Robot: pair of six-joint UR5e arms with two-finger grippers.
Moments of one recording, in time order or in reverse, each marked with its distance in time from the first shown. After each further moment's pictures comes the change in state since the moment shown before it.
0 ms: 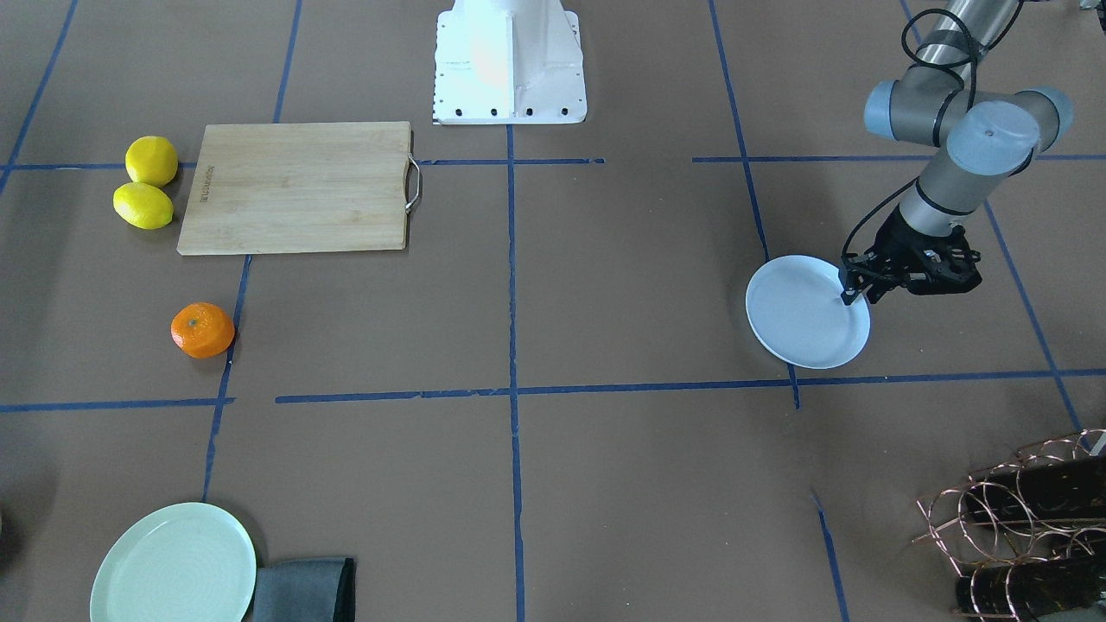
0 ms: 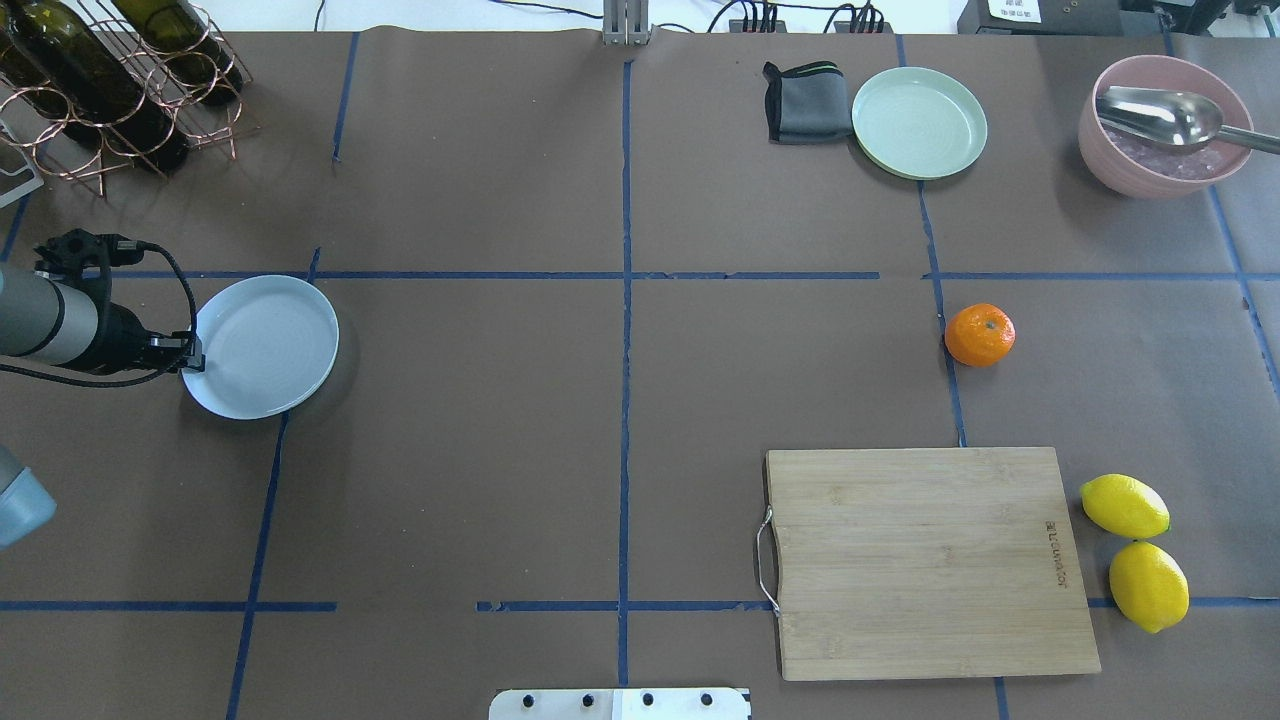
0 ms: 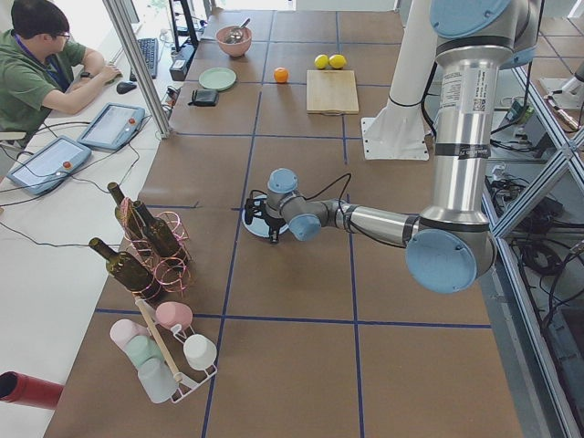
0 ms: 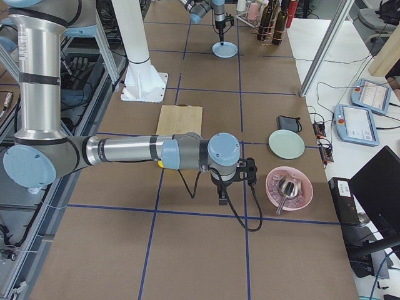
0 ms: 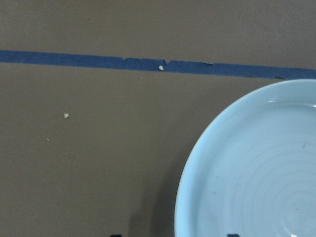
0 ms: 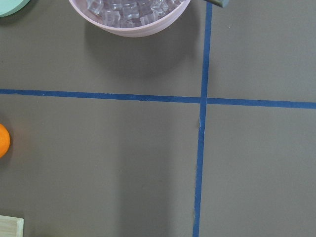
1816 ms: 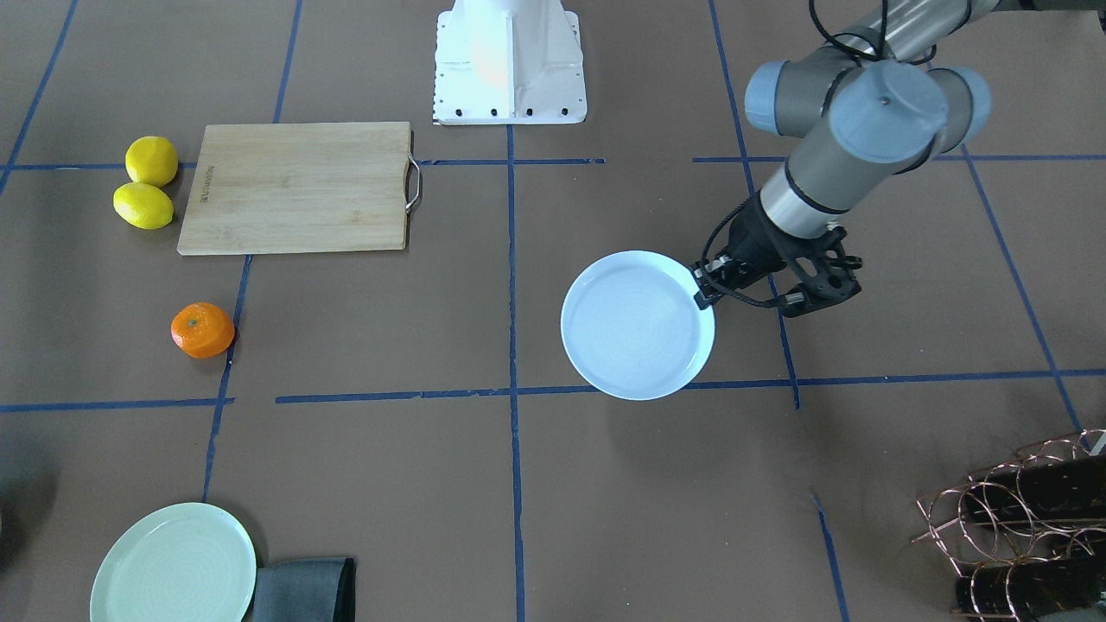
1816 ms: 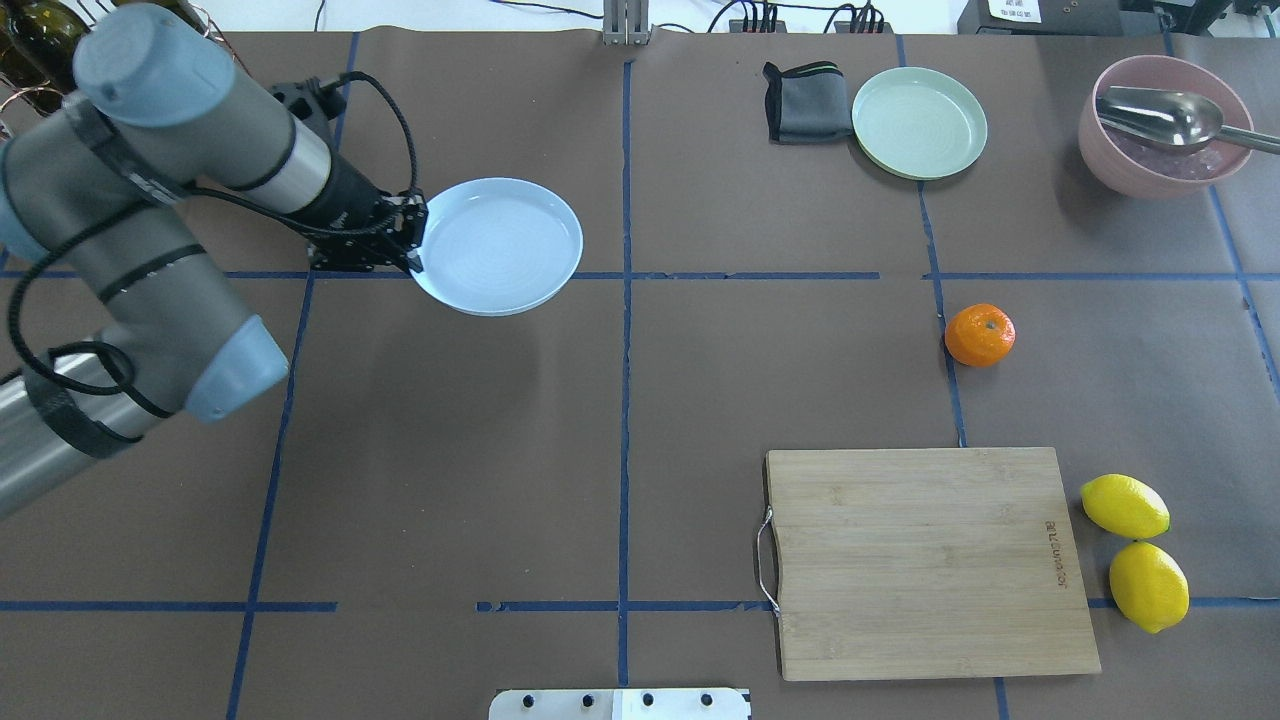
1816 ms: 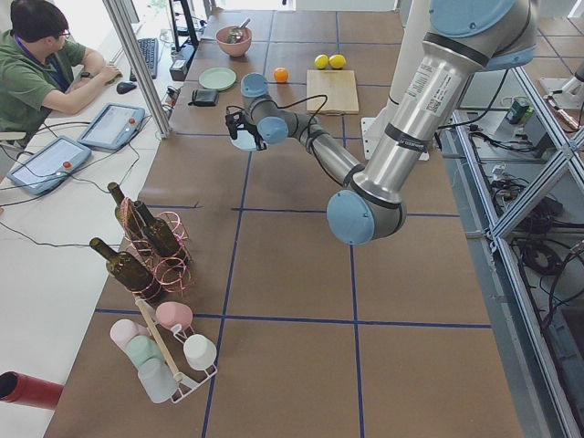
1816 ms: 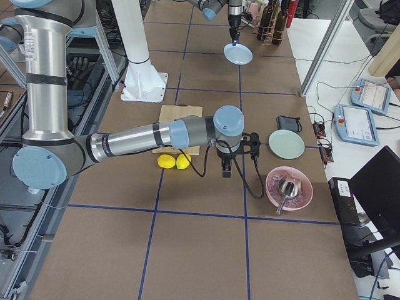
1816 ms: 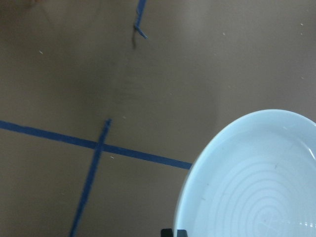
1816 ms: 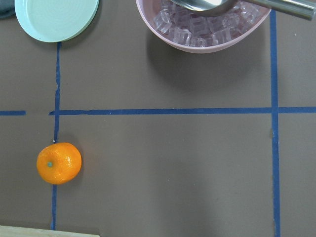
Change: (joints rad) left arm 0.040 -0.504 -0.044 0.354 -0.139 -0.471; right arm -0.141 0.055 0.133 0.015 0.025 0.318
